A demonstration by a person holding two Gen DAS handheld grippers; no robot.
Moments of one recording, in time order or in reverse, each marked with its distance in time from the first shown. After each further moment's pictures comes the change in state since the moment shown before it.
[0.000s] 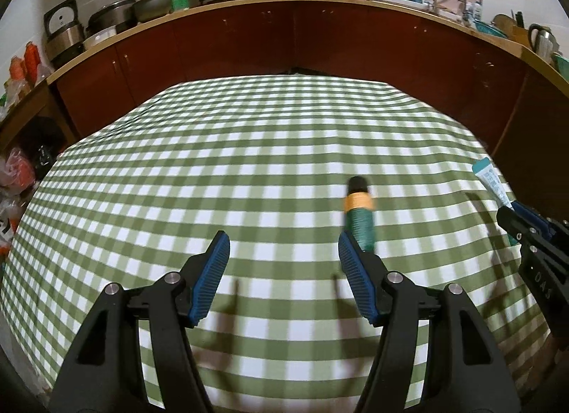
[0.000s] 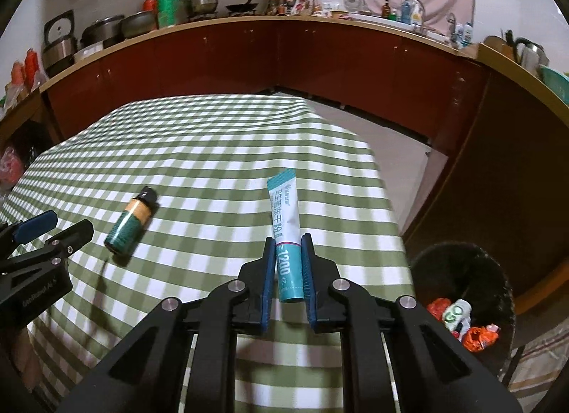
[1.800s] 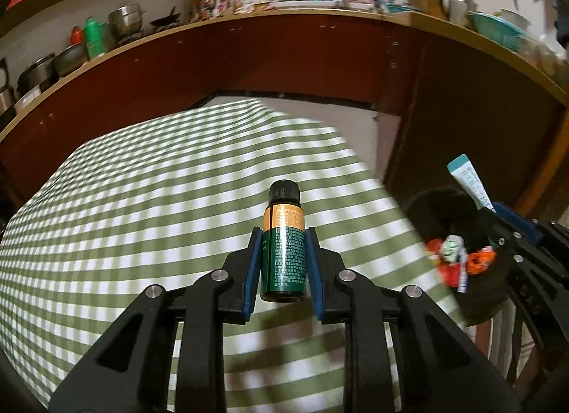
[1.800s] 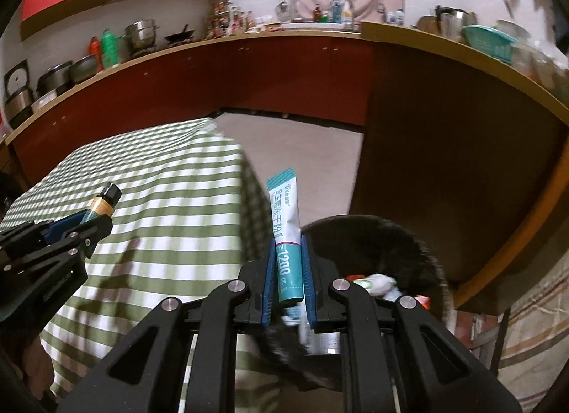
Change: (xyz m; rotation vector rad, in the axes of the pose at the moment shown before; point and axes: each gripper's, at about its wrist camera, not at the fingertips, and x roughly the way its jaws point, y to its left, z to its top) left arm -0.029 -0.168 0.007 0.216 -0.072 -0.221; right arm -0.047 -0.119 -0.036 0.178 -0.070 -0.133
